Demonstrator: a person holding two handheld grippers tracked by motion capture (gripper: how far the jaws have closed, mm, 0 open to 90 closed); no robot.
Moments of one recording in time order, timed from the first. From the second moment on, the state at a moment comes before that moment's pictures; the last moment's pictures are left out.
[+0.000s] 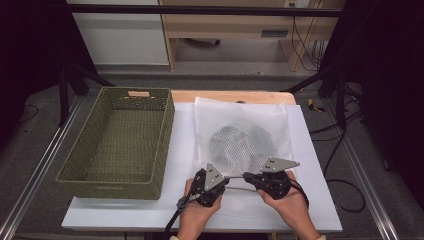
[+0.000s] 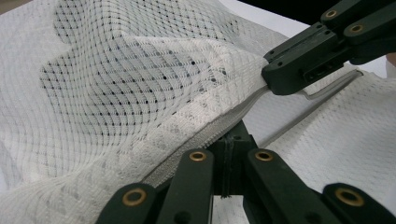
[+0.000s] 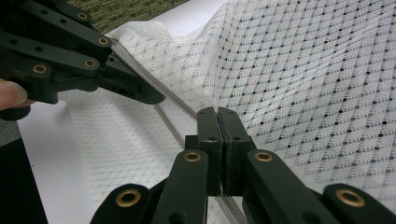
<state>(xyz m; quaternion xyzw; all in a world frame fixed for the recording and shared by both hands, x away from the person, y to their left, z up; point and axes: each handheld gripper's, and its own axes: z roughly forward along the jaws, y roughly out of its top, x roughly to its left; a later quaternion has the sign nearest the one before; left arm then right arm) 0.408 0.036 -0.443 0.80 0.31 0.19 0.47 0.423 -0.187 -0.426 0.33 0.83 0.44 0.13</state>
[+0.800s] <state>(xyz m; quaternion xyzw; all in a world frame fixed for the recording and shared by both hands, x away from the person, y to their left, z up) 0.407 0.034 -0.462 0.81 0.32 0.17 0.46 0.422 -0.188 -0.422 0.33 0.82 0.46 0.12</state>
